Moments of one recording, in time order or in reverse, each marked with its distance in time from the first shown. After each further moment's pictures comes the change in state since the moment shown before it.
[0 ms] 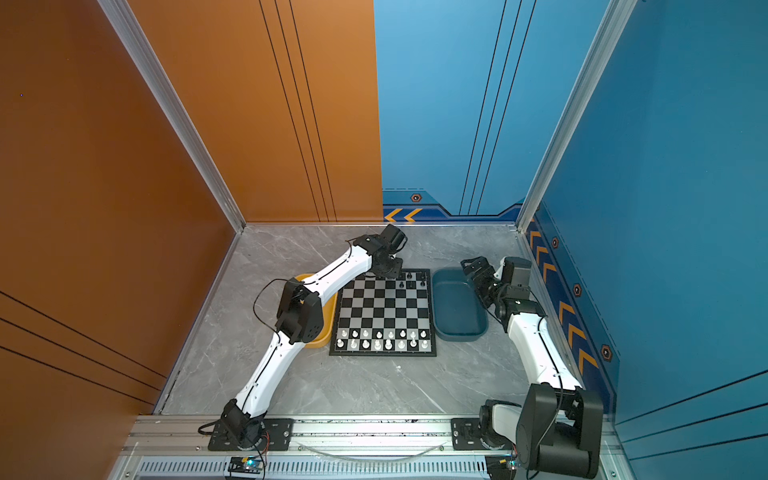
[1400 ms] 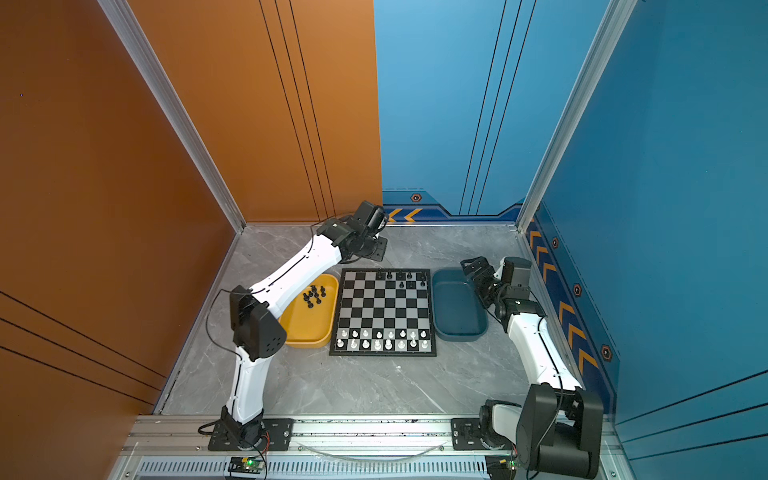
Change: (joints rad) left arm 0.011 -0.498 -0.298 0.008 -0.129 0.072; right arm 0.002 -0.005 0.000 0.000 0.001 0.000
